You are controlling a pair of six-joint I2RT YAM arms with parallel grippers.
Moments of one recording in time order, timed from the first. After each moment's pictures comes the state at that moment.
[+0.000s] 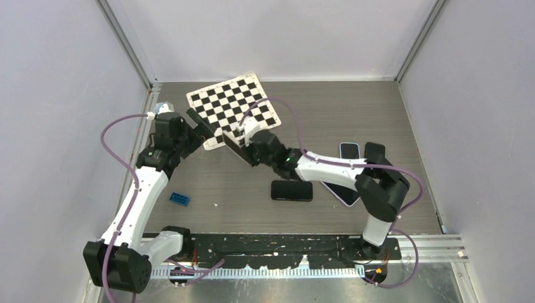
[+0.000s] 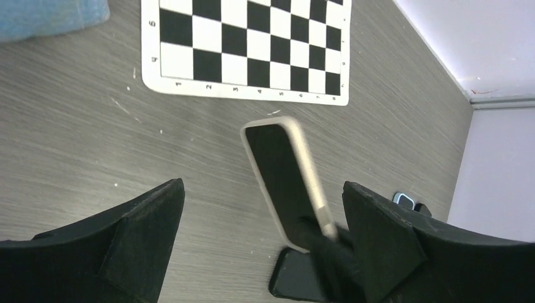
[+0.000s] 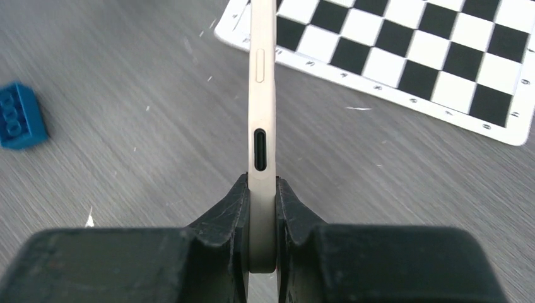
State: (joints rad) left arm -0.15 1.06 0.98 -0.51 -0.02 -0.81; right arm 0.99 1.78 1.18 0.13 0.19 0.09
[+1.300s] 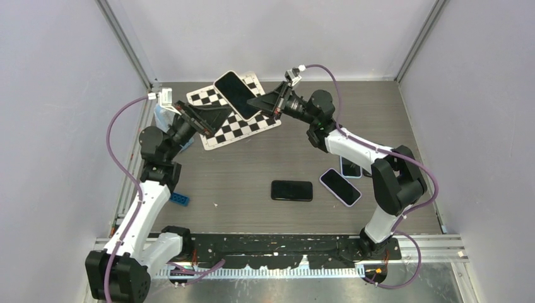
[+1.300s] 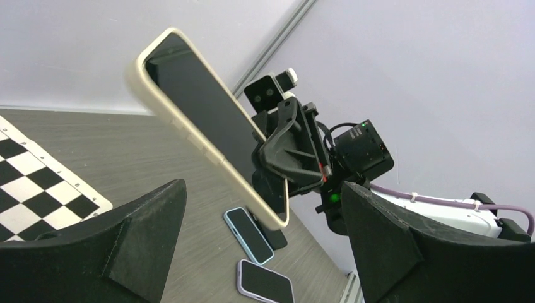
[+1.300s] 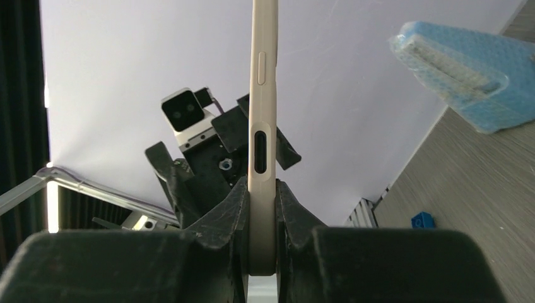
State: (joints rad) left arm -0.15 0.94 0.75 0.52 0.54 -0.86; right arm 0.55 1.71 1.19 0.87 -0.64 1.47
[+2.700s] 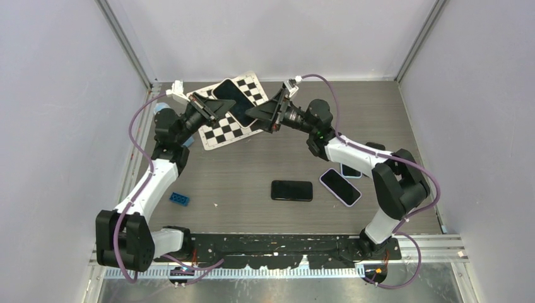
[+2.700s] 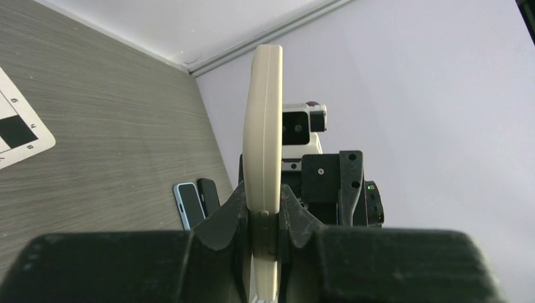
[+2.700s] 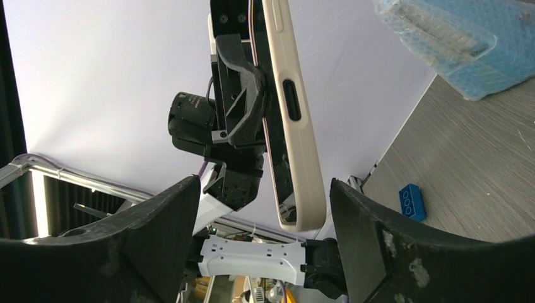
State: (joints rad) left arm -0.15 1.21 0.82 0.55 0.56 -1.21; right arm 0.59 1.68 1.09 0.83 -0.65 1.38
